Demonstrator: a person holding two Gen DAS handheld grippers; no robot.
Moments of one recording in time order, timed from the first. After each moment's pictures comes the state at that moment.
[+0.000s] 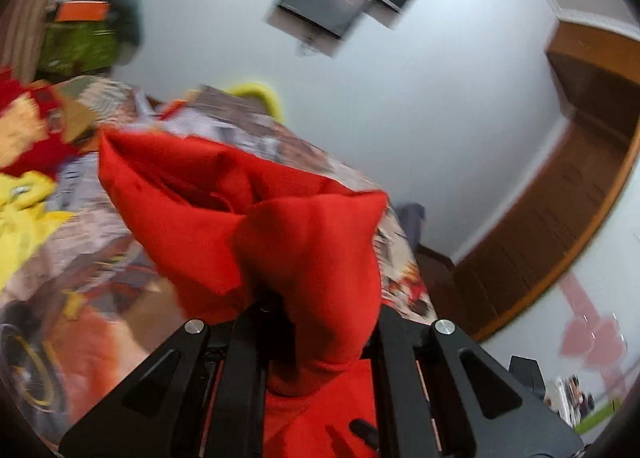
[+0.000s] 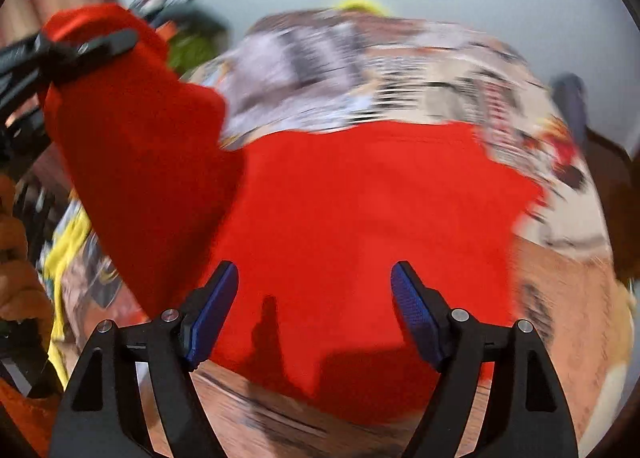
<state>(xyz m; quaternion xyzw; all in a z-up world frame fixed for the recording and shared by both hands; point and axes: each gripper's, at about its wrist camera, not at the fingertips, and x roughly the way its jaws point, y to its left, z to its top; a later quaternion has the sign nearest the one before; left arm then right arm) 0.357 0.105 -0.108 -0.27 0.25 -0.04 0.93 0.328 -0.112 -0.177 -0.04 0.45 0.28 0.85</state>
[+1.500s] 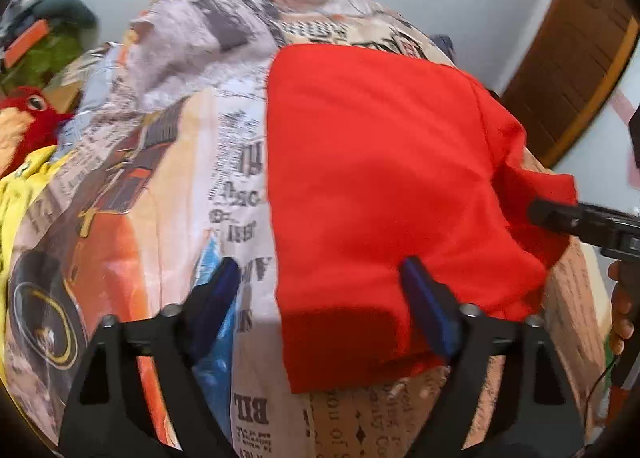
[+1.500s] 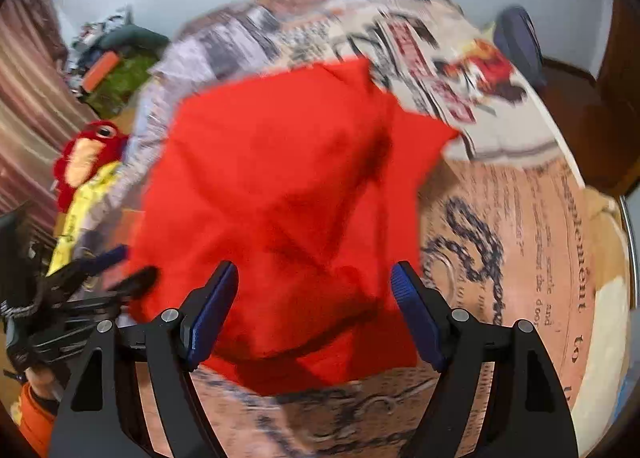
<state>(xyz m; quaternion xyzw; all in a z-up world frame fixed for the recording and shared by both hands) 0.319 0.066 -0.240 -0.07 0.47 -0.03 0.88 0.341 -0.171 -0.198 0.02 0.52 0.21 0.83</state>
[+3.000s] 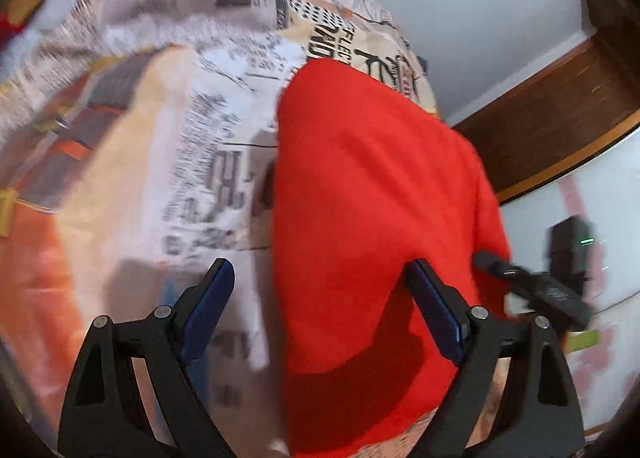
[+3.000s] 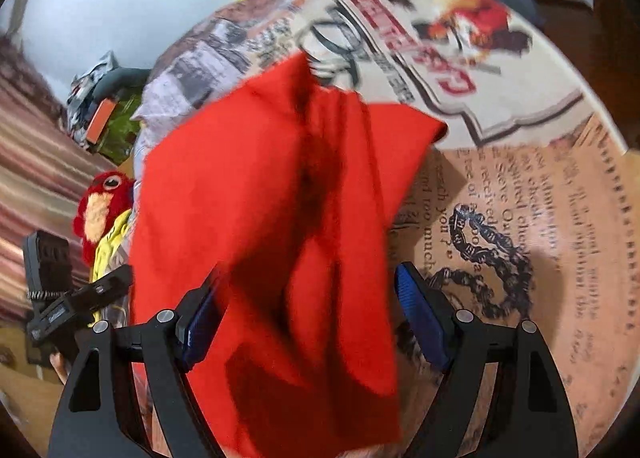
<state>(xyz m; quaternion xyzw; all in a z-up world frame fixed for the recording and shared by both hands) 0.391 0.131 -0.261 -0.29 0.49 -0.14 0.81 0.385 -0.196 -0.228 0.15 0.55 0.23 0.79</state>
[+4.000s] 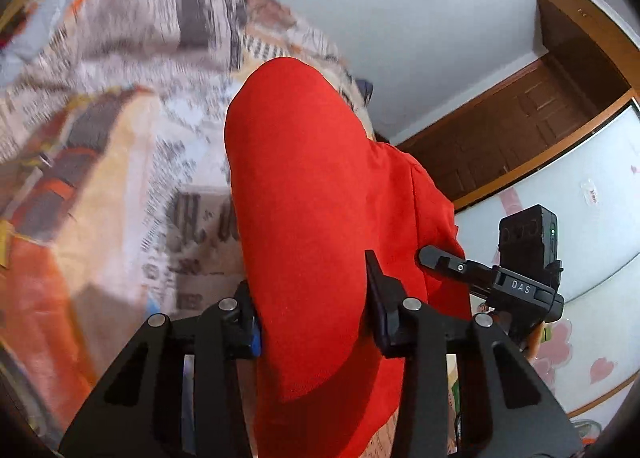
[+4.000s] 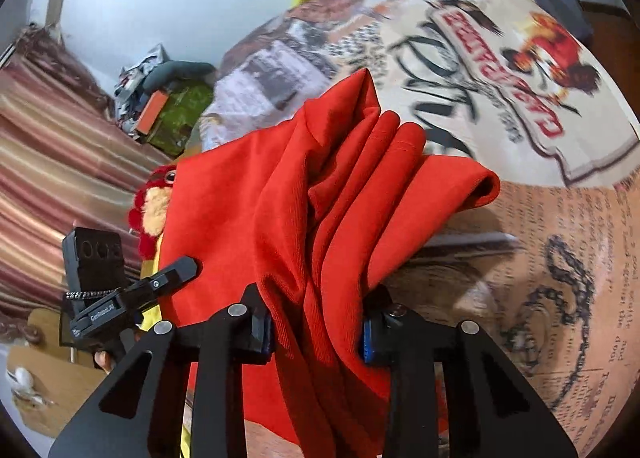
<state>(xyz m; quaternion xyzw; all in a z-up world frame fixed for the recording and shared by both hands) 0.360 0.162 -0.193 -0.32 0.43 -0.21 0.82 0.369 -0.128 -0.161 0.16 0.52 0.31 0.78</state>
